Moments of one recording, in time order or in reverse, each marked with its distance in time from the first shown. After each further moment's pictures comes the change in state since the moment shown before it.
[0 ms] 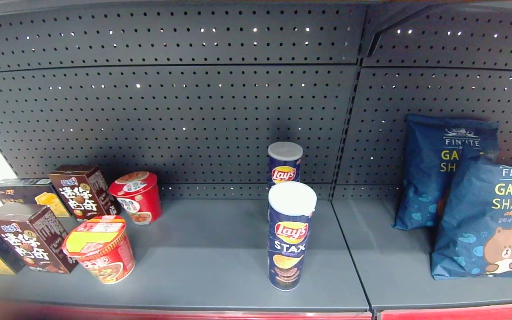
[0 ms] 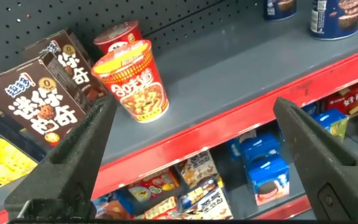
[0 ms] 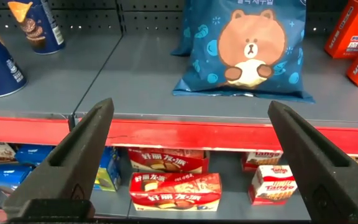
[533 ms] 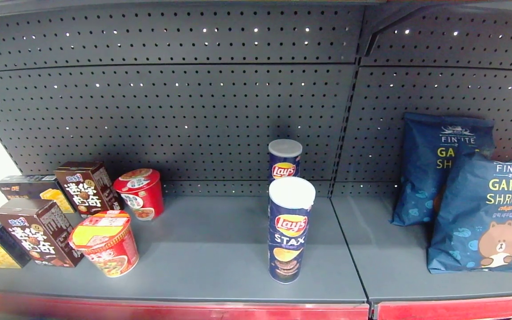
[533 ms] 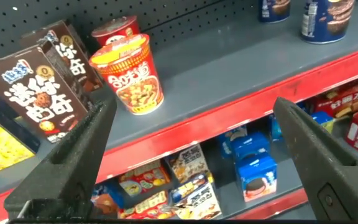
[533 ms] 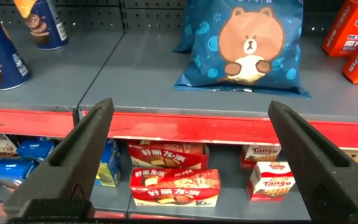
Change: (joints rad) left arm 0.000 0.001 0.000 0.001 0.000 -0.048; right arm 0.000 0.001 0.000 0.000 0.004 -0.007
